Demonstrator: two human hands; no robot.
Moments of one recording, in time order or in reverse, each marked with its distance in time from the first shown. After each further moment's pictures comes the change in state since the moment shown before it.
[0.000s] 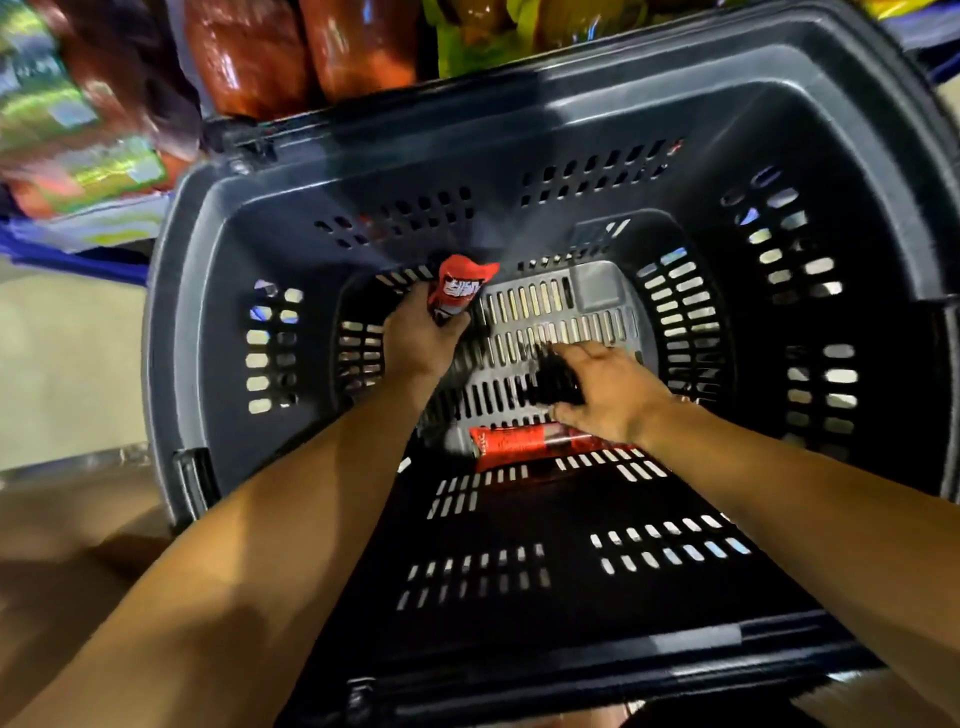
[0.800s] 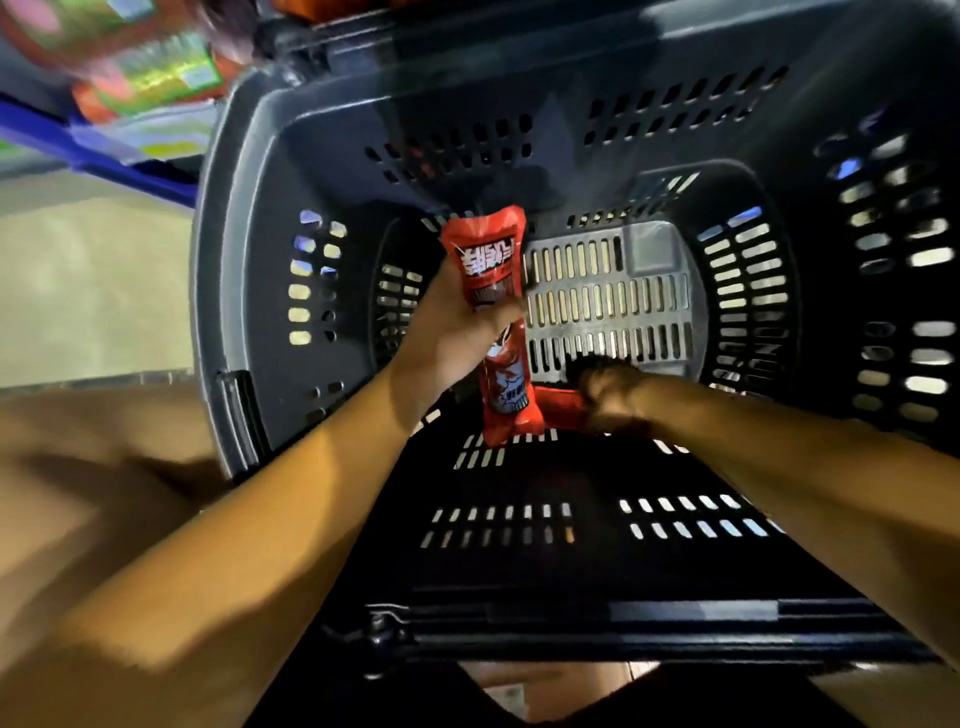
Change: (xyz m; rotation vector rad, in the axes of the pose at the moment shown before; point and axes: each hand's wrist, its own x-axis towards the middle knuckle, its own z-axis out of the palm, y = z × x) left_hand -0.069 0.037 -0.056 -0.401 -0.284 -0.048; right_hand 0.038 -0.011 0.051 -0.086 -0.494 0.070
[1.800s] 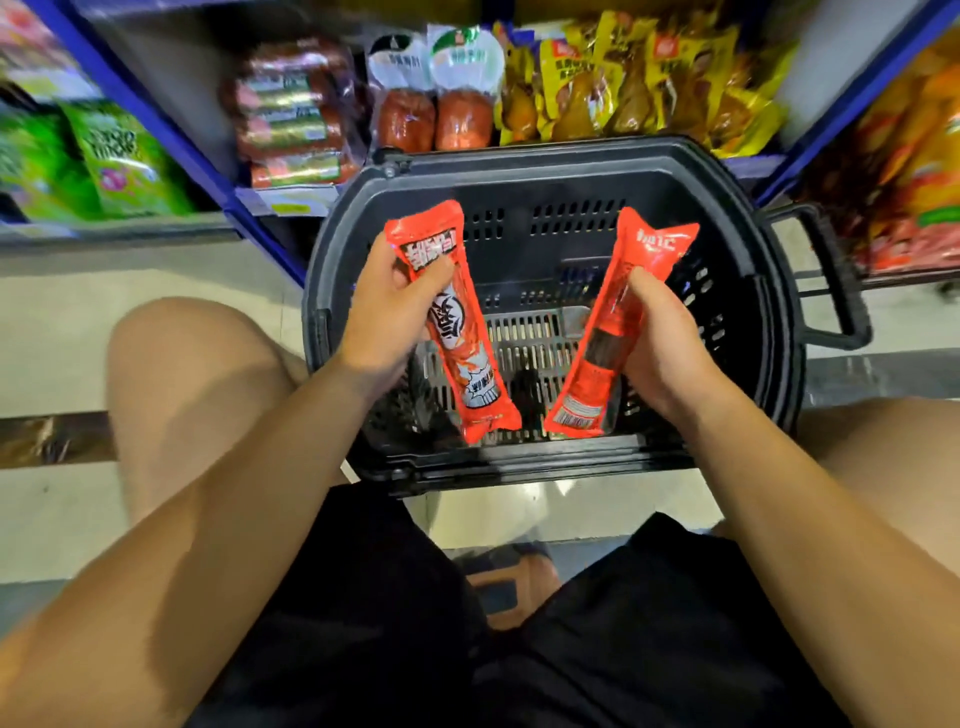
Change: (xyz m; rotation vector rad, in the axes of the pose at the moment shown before) left_hand -0.148 0.051 -0.042 -0.399 0.196 0.353; right_hand -0.223 -0.027 0.013 1.626 0.848 -0.670
